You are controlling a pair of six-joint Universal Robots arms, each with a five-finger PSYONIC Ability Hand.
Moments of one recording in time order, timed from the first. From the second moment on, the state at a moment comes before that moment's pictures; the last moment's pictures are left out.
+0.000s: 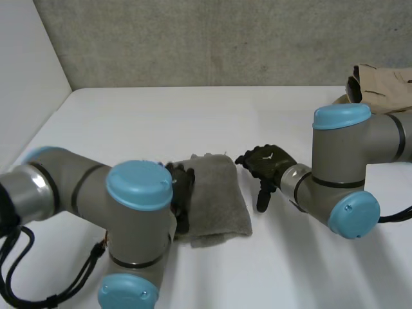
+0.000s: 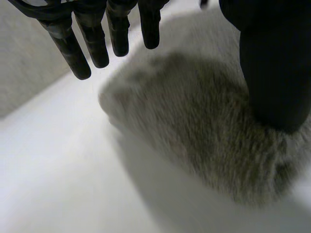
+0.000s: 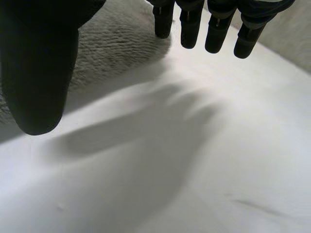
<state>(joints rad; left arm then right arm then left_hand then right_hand) 3.93 -2.19 -1.43 3.21 -1.93 3.33 2.05 -0.84 1.16 0.20 1.39 2.76 0.23 0.26 0.26 0.25 0.08 0.24 0.22 0.22 0.23 0.06</state>
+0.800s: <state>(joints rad) 4.09 -1.88 -1.43 3.18 -1.56 3.30 2.24 -1.01 1.84 -0.66 1.35 2.58 0.23 0.24 0.24 0.24 0.06 0.31 0.32 0.32 0.32 0.15</state>
